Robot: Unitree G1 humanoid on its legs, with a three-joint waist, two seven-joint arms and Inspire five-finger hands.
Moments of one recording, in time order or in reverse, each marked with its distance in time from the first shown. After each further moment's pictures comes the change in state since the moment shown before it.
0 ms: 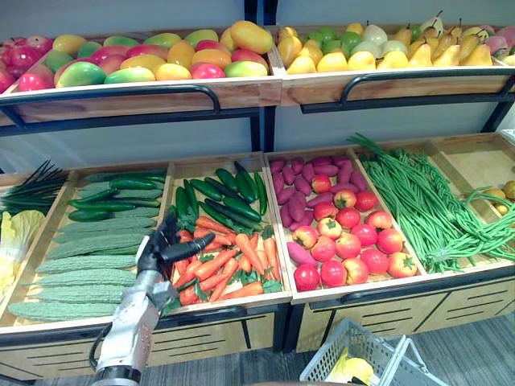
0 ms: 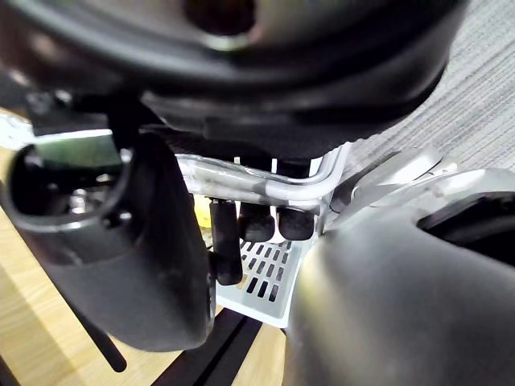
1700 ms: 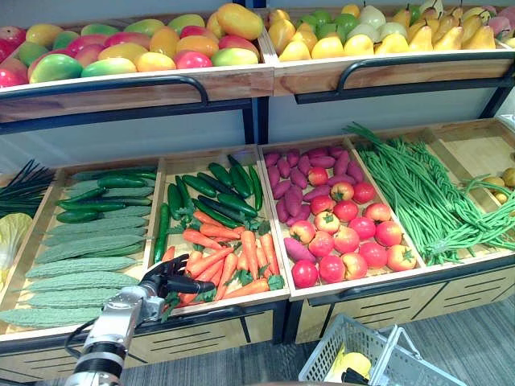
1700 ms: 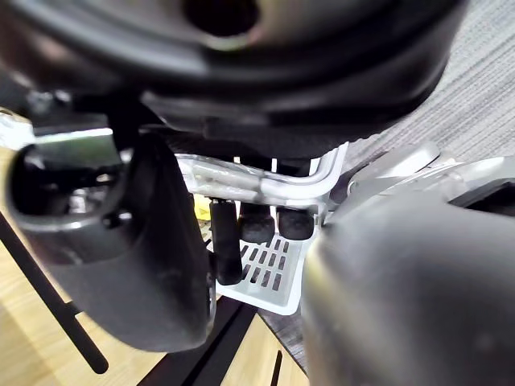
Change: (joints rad) left arm -0.151 0.181 -0.037 0.190 0.345 0.394 -0.362; right arm -0.069 -0.021 0.037 0.024 0.001 0.048 -0.015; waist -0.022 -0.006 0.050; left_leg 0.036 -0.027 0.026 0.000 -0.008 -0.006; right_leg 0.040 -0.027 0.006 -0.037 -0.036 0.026
